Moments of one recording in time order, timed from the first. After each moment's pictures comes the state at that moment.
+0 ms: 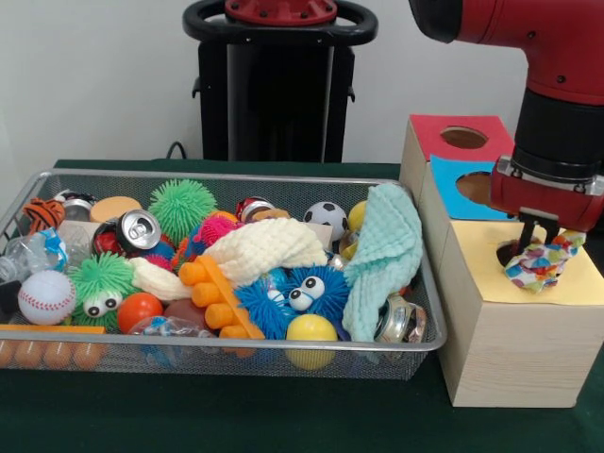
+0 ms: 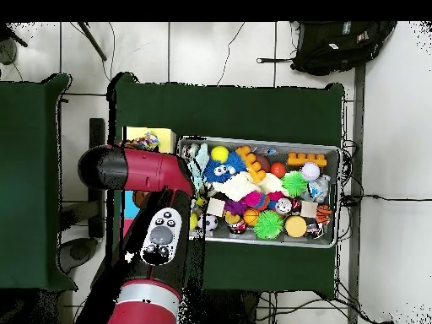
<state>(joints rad) 0.25 -0.39 -0.26 1.36 0.34 0.51 2.15</state>
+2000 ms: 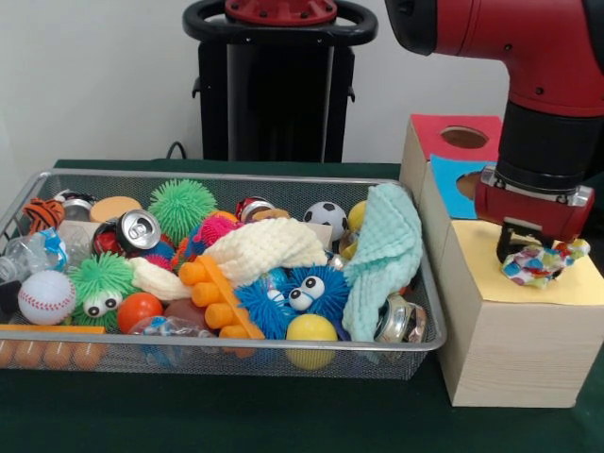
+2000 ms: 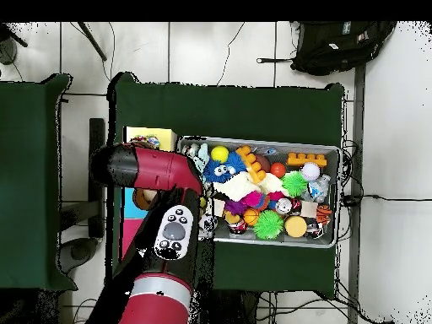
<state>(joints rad) 0.21 -0.39 -0.24 1.37 0.35 0.48 2.15</state>
